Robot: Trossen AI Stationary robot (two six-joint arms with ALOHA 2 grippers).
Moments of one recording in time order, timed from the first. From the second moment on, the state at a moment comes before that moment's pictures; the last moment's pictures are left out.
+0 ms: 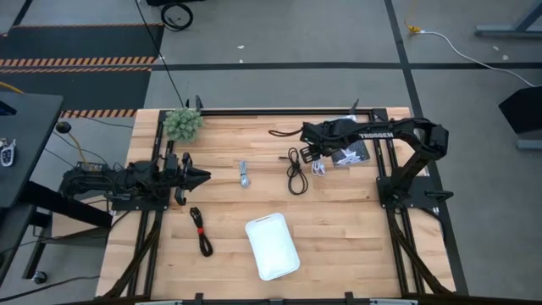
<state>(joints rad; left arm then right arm) -0.05 0.01 0.01 0.10 -0.16 -0.32 -0.37 1.62 1.04 -0.79 0.22 0.81</state>
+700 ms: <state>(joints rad) -0.05 0.01 0.01 0.10 -0.16 -0.32 -0.34 1.62 0.92 -0.56 0.26 0.78</state>
